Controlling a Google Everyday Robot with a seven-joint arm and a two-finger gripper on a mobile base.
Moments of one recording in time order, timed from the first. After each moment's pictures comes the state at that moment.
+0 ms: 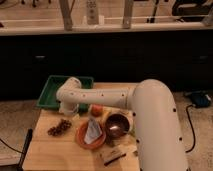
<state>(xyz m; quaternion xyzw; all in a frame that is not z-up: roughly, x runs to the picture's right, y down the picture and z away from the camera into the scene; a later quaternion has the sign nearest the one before) -0.211 0.177 0.840 -0.28 -0.25 -0.36 0.86</state>
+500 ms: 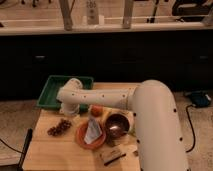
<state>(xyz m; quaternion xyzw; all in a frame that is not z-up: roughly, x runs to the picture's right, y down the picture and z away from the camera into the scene) -0.208 0.180 0.841 -0.28 -0.25 -0.36 0.85</state>
